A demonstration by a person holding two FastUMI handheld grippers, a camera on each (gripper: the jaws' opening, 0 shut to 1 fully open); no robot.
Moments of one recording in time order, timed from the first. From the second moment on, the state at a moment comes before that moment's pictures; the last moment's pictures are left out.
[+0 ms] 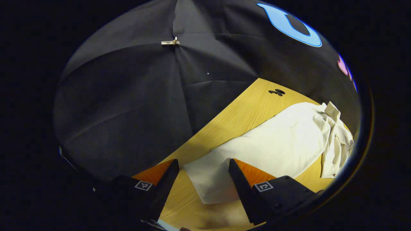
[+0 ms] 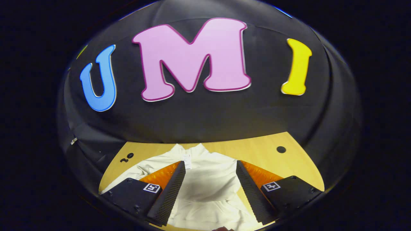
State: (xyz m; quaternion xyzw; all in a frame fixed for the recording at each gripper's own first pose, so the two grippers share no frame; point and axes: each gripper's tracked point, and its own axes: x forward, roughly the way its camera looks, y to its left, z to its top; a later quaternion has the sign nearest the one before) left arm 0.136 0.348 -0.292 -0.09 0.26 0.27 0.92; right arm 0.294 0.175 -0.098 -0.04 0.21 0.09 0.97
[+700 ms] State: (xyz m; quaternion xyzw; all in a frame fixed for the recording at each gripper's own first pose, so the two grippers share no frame) left arm 0.158 0.323 -0.296 -0.07 0.28 0.25 0.92; right arm 0.251 0.032 -0.073 -0.03 0.19 0.00 0.98
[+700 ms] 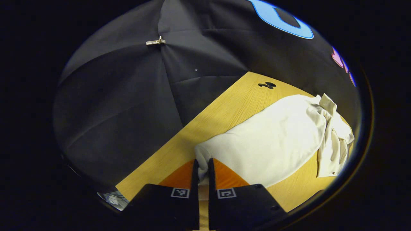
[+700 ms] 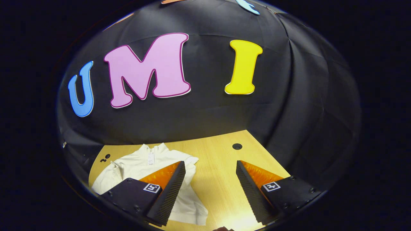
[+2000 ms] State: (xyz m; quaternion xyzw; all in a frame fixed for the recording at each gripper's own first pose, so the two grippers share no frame) left arm 0.324 0.183 -0.057 -0.13 0.14 0.14 0.97; right arm 0.270 -0.044 -0.097 -0.04 0.21 0.01 0.98
